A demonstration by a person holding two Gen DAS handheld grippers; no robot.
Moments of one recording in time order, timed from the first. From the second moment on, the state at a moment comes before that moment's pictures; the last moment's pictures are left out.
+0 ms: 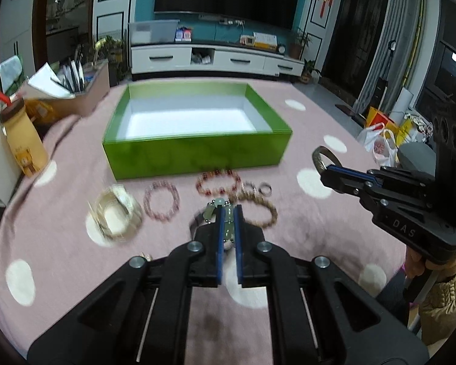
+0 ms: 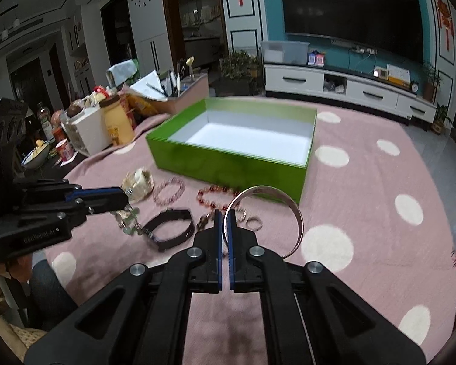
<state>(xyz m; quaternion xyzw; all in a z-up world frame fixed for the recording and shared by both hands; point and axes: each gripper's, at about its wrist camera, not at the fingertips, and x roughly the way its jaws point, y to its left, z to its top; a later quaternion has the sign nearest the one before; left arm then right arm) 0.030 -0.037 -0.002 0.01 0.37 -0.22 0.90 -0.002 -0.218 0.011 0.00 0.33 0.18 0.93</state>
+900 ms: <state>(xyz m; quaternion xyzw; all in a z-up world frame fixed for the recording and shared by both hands) 0.218 -0.040 0.031 0.03 0.36 -0.11 0.93 0.145 -0.187 0.027 0.01 0.30 0.15 0.94</state>
